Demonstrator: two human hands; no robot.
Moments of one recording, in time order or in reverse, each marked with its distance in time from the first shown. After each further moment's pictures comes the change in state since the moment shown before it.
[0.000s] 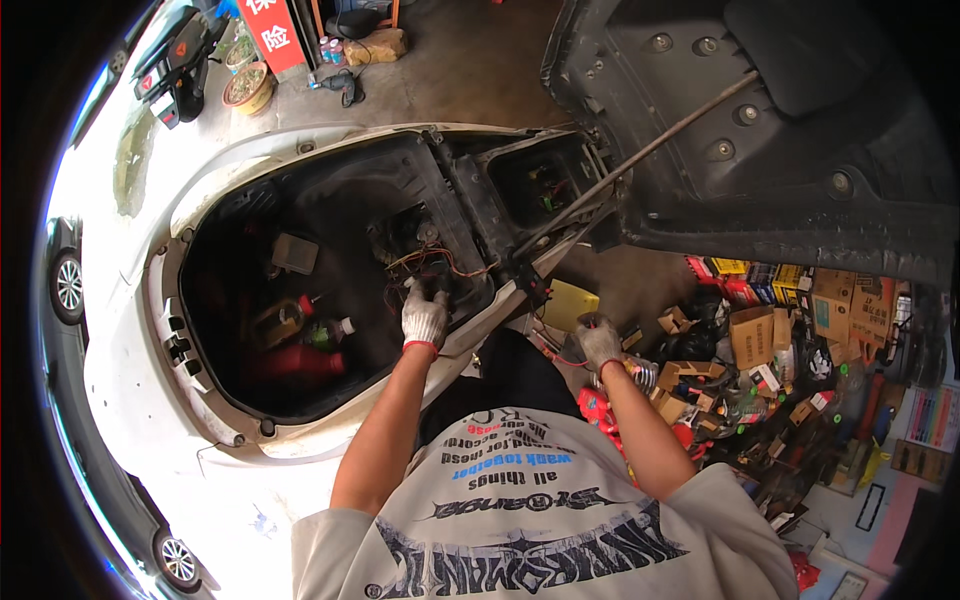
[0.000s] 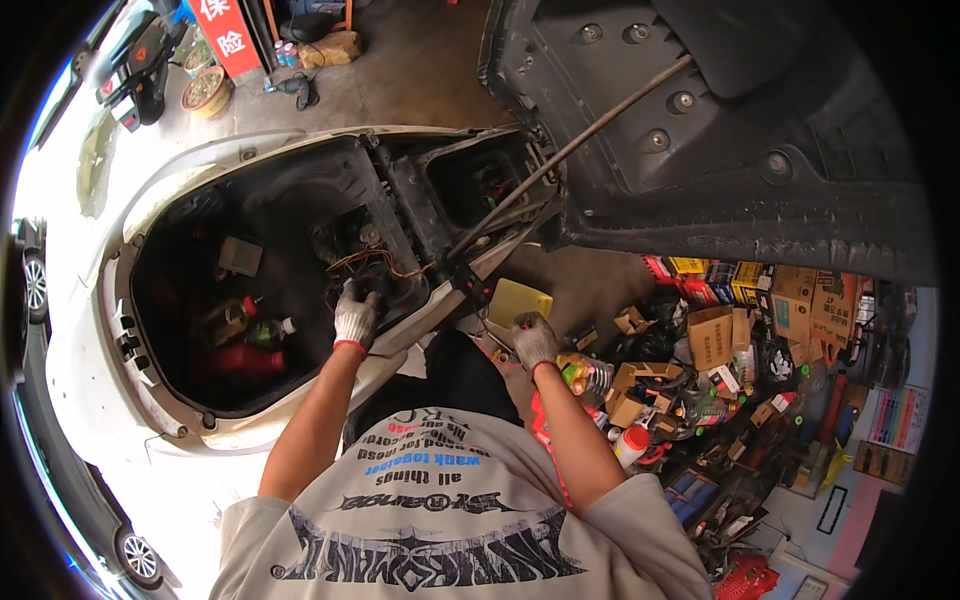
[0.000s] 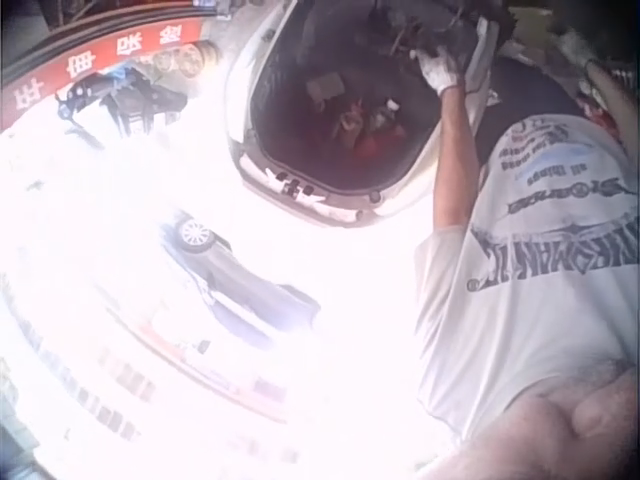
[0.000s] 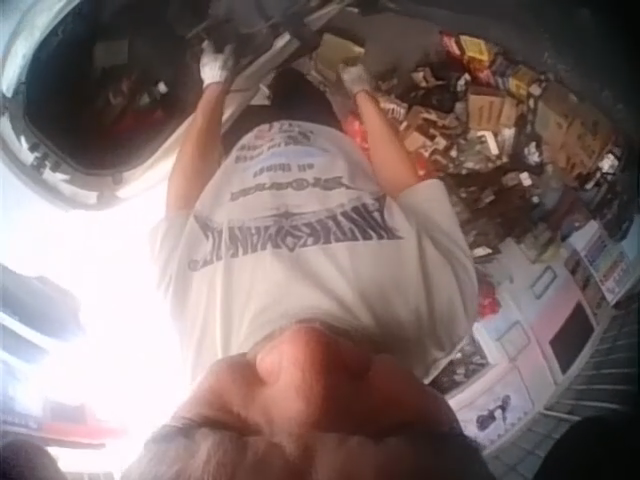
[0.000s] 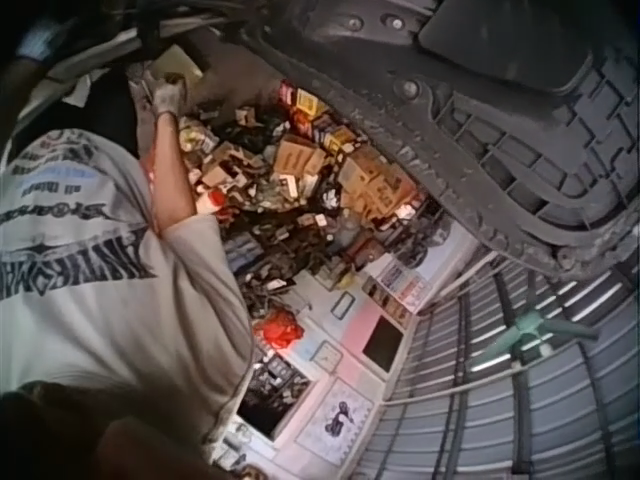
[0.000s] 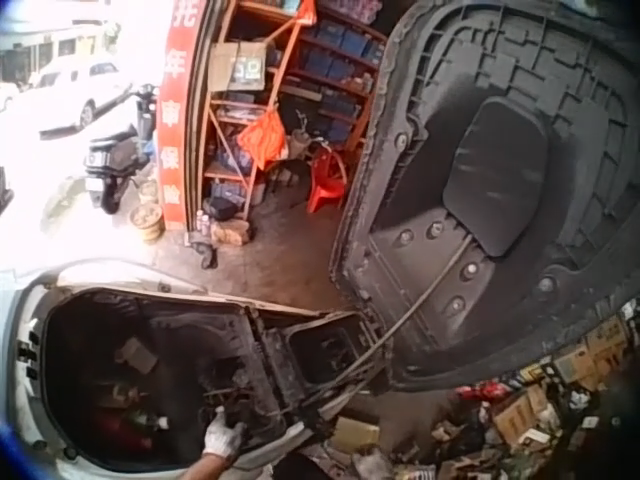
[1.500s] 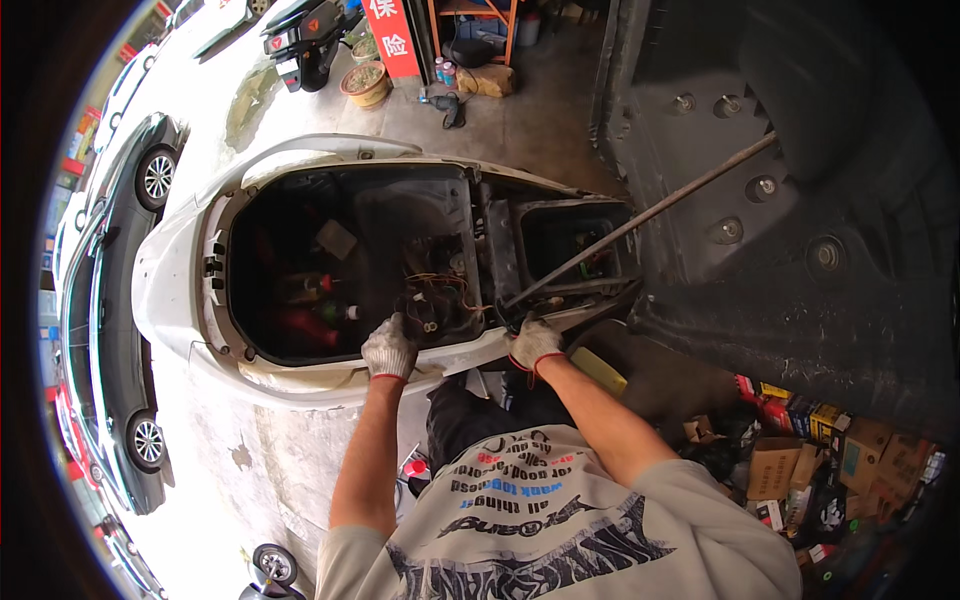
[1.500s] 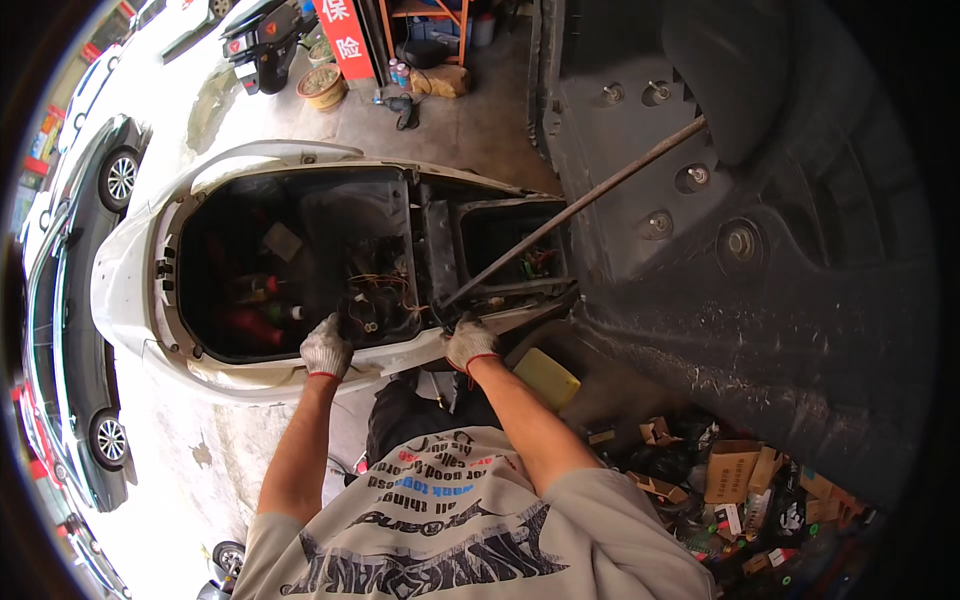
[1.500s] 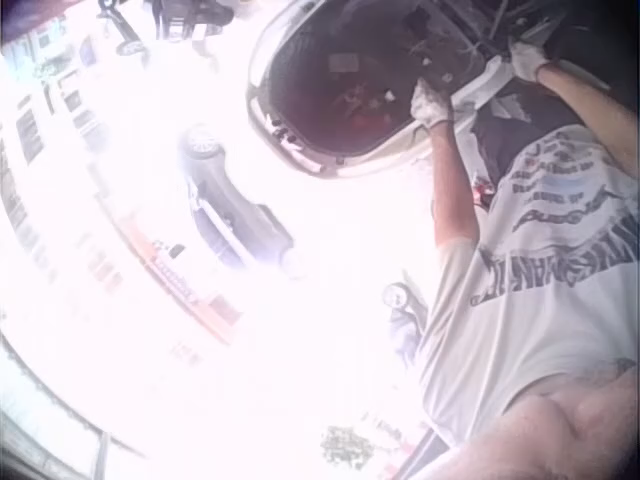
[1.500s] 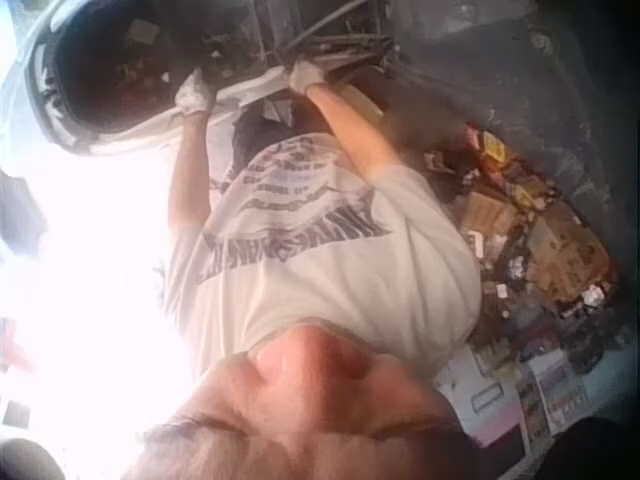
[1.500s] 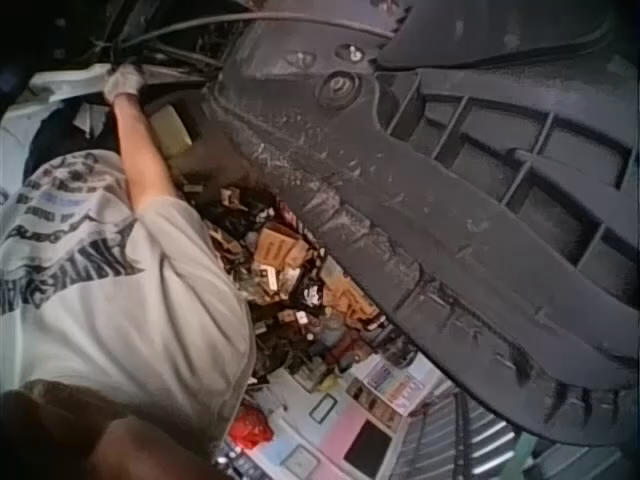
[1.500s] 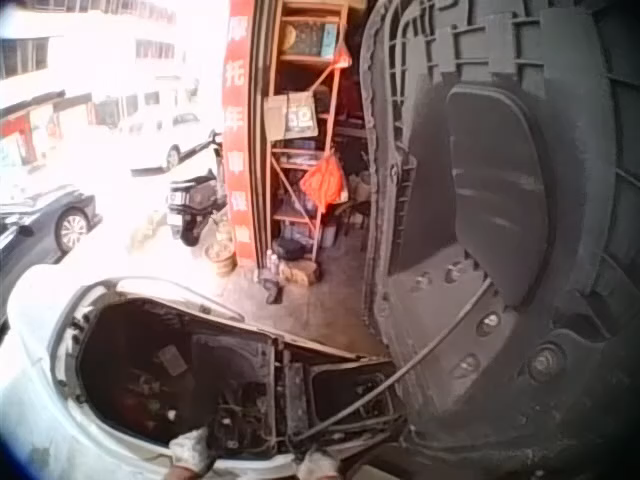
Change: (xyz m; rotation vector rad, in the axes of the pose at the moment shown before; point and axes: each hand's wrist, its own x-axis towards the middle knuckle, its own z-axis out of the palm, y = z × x) left_hand -0.062 0.022 0.011 0.854 0.461 0.017; right_hand 0.086 -0.103 0.029 -0.512 -0.514 -0.621
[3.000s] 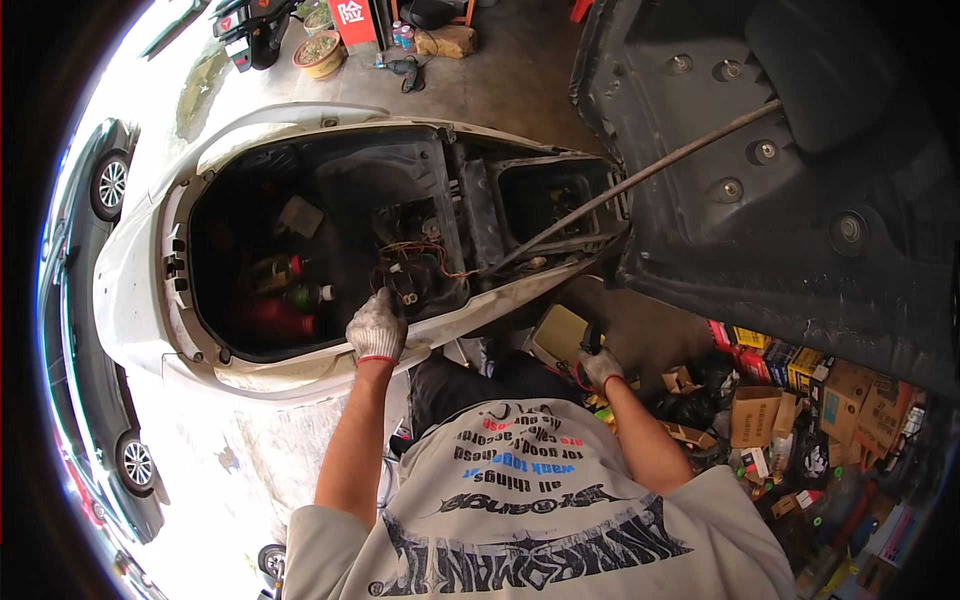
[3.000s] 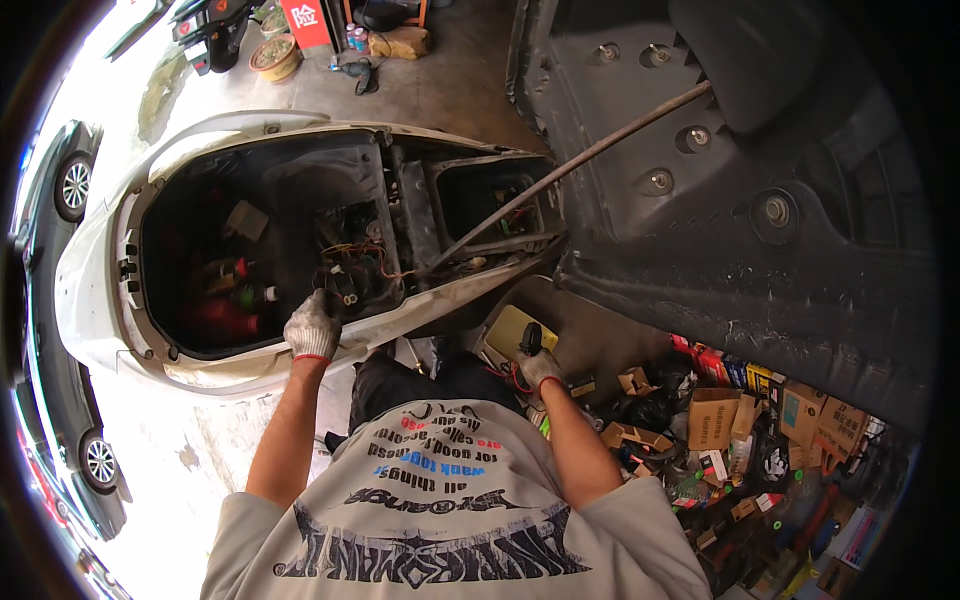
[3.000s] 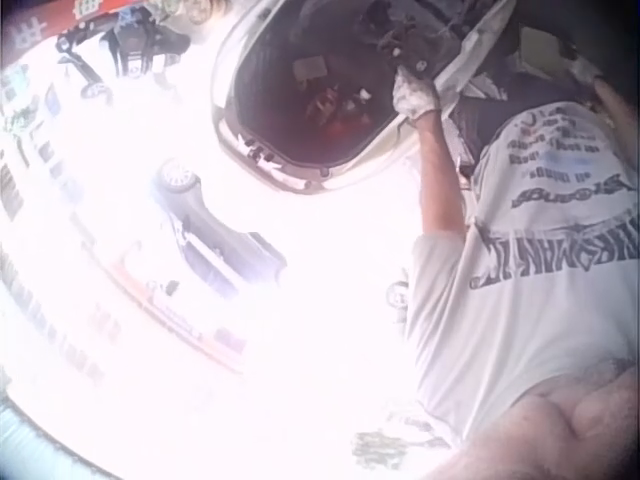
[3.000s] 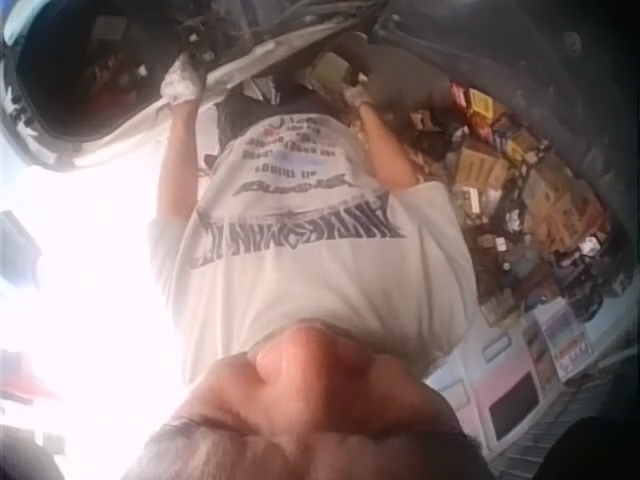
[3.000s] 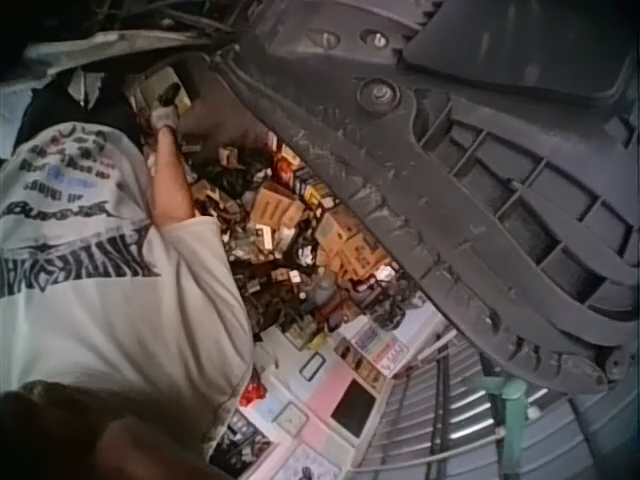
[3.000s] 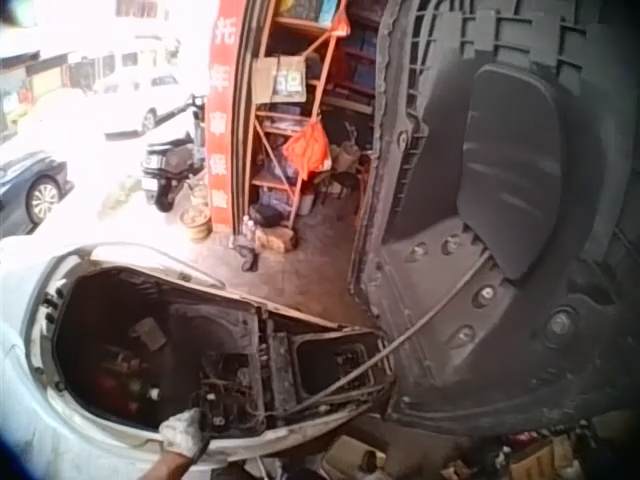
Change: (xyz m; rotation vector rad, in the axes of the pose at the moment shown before) left_hand 0.003 -0.009 0.009 -0.051 -0.027 0.058; right_hand -0.101 0.165 0.075 0.416 0.022 0.558
